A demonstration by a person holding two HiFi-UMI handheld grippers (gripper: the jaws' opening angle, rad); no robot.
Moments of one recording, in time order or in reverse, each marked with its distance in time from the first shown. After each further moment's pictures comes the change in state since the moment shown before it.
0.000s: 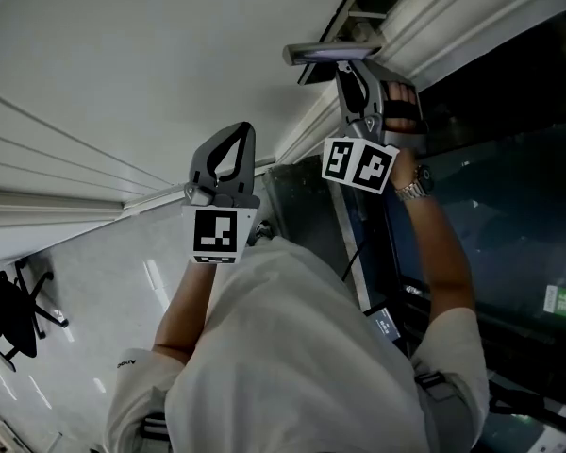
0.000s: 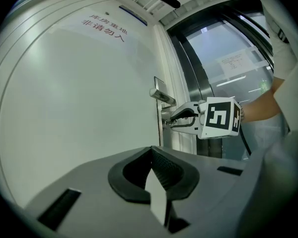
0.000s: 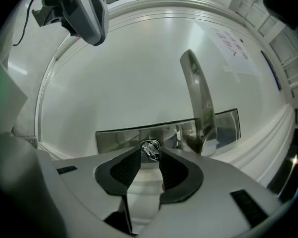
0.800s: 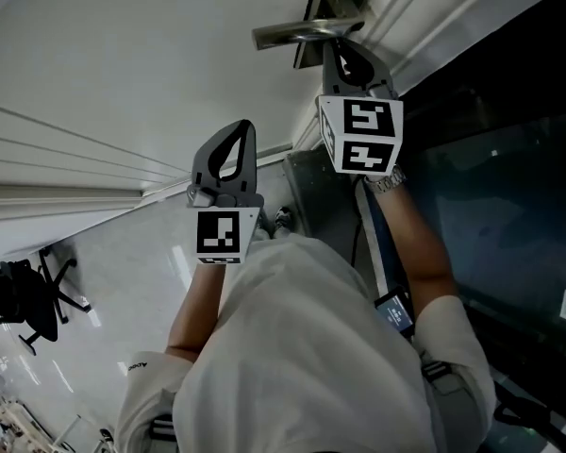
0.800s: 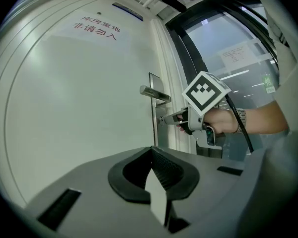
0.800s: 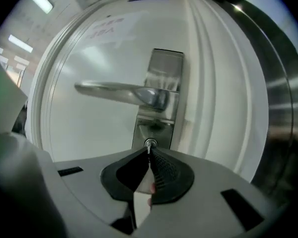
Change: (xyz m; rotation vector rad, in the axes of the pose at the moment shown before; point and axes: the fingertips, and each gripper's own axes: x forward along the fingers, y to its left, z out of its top) left arm -0.001 -0.026 -0.005 0.015 0.060 0.048; right arm 0.005 -0.010 -0.006 1.217 -0.064 0.156
